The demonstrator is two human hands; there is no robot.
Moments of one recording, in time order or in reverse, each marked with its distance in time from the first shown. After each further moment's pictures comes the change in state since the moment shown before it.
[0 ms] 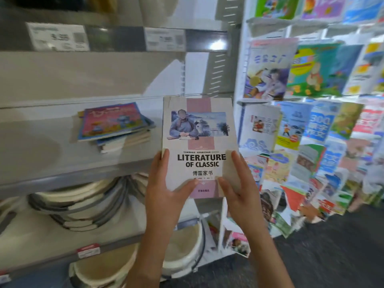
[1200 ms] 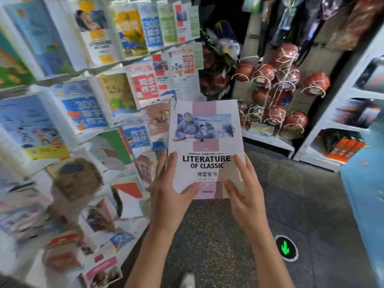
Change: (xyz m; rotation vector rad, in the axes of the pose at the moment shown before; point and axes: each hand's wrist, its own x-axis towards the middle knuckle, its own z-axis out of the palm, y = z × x) left_hand -0.228 0.184 0.582 -0.282 -0.769 0.393; right_hand -0.134 0.208 -0.562 -0.315 0.650 0.295
